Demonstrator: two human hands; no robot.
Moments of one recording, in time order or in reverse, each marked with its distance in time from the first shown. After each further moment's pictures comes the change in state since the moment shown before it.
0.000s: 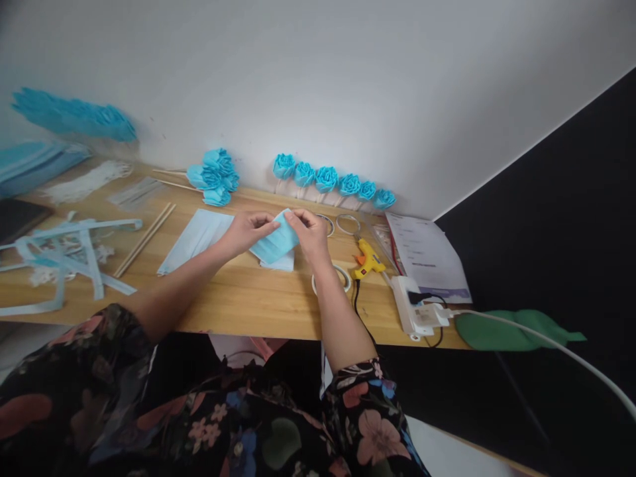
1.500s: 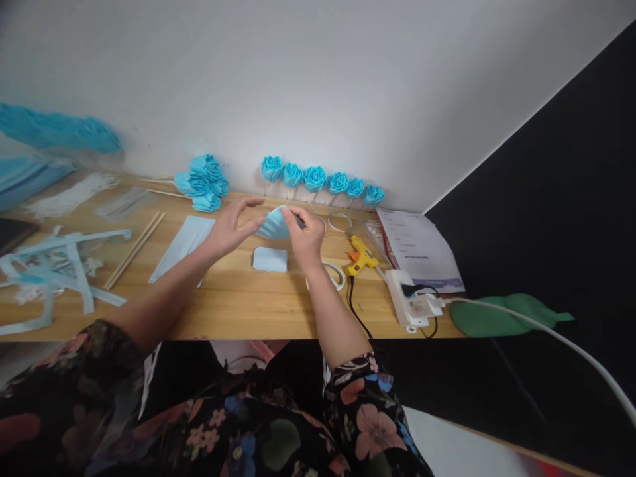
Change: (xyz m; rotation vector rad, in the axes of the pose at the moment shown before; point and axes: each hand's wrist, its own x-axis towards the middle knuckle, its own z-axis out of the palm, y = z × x) left_hand 0.000 0.016 -0.014 0.332 0.162 0.218; right_hand -0.005 -0.007 -0.001 -0.240 0.223 -0.286
